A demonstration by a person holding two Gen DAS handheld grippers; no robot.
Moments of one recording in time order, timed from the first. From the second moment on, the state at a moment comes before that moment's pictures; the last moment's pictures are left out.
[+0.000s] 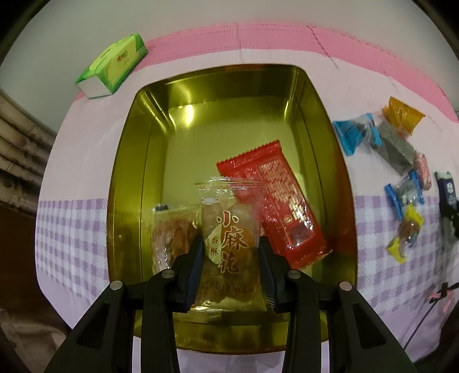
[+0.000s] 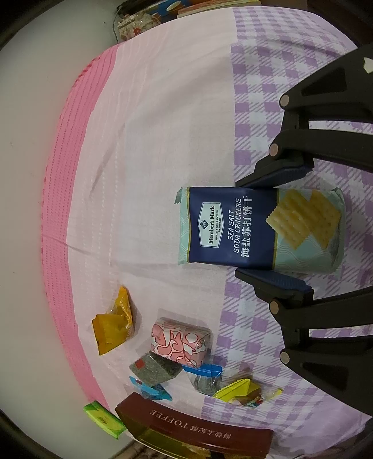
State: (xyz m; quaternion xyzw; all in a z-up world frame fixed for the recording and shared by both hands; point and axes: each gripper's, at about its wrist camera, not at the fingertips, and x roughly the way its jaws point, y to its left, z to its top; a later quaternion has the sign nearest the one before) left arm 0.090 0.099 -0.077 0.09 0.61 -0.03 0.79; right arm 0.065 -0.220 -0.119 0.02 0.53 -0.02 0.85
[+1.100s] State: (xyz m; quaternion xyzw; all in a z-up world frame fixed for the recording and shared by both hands) left arm 0.074 0.105 -0.054 0.05 0.55 -0.01 0.83; right arm 0.062 -0.203 -0.090 0.02 0.51 -0.05 0.86
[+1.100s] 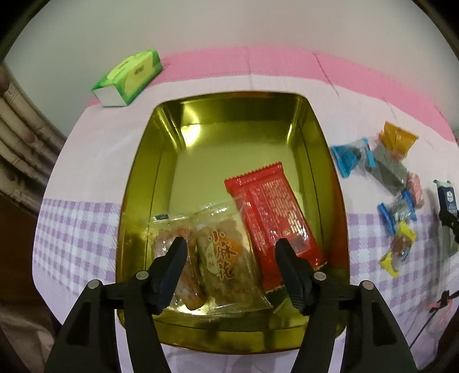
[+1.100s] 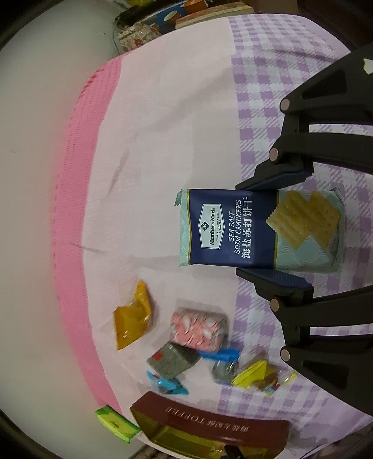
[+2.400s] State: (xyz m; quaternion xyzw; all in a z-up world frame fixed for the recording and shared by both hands) left arm 0.049 0.230 -0.035 -0.05 0.51 0.15 0.85; right arm 0.098 0.066 -0.058 -0.01 0.51 0.18 0.84
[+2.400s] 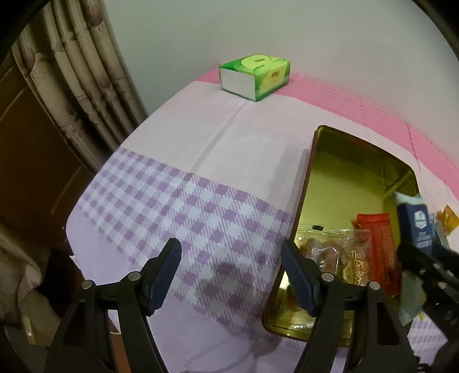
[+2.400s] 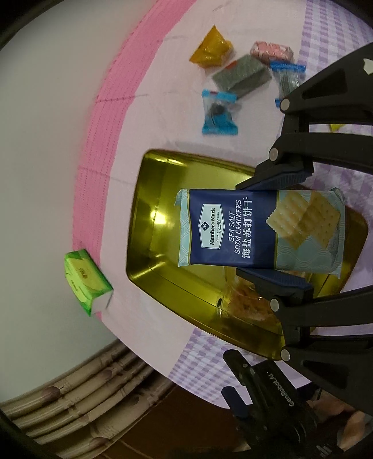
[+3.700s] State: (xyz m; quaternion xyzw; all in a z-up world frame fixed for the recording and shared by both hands) left arm 0.048 0.235 -0.037 -0.06 0.51 0.15 0.84; right arm 0.095 0.063 -0.062 -0.02 0.49 0.18 0.85
